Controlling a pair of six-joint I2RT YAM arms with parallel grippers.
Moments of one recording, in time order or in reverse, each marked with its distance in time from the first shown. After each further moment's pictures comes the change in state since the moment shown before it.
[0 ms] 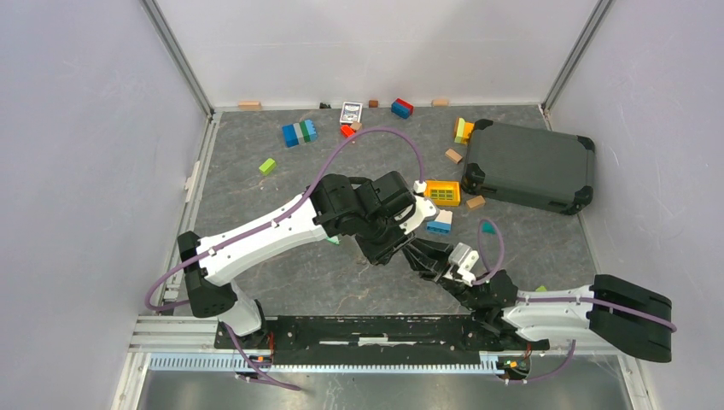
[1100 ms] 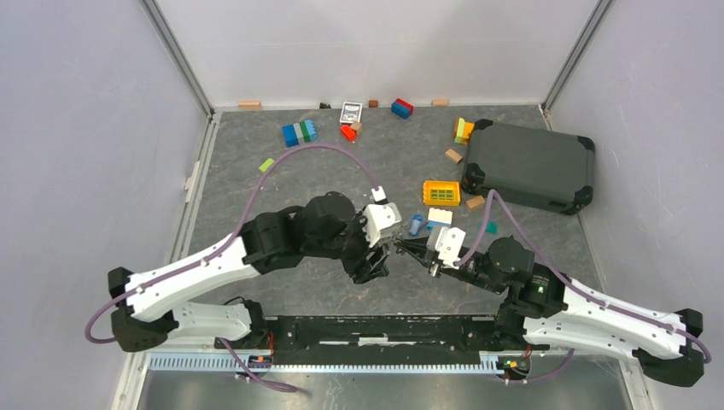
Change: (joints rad) left arm 0.004 -0.435 -0.502 0.526 0.105 0.015; right arm 0.002 -0.398 0.579 -1.428 -0.179 -0.040
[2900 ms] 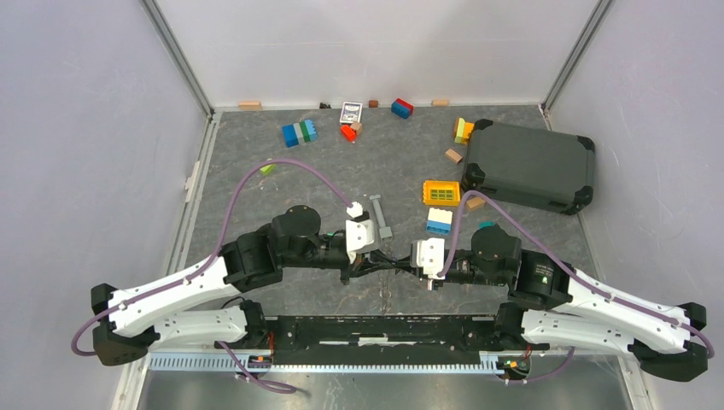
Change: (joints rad) left arm -0.005 -0.226 -0.265 0.441 0.168 0.132; right arm 0.000 0.103 0.206 -0.367 -0.250 -0.092
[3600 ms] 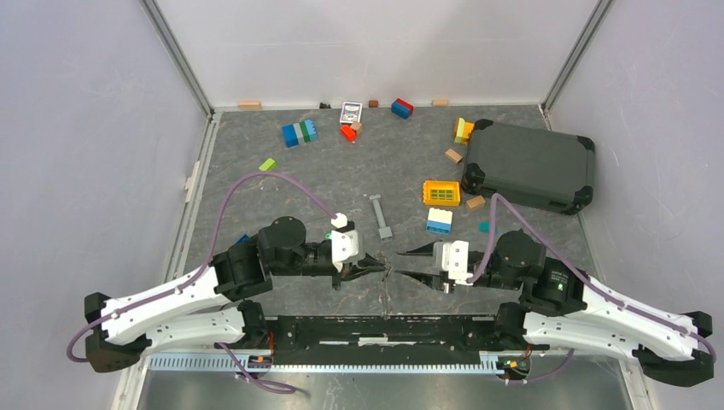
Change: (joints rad) left arm -0.005 -0.103 -0.100 0.052 -0.012 0.040; right arm 0.000 -0.084 -0.029 0.075 -0.018 0.010
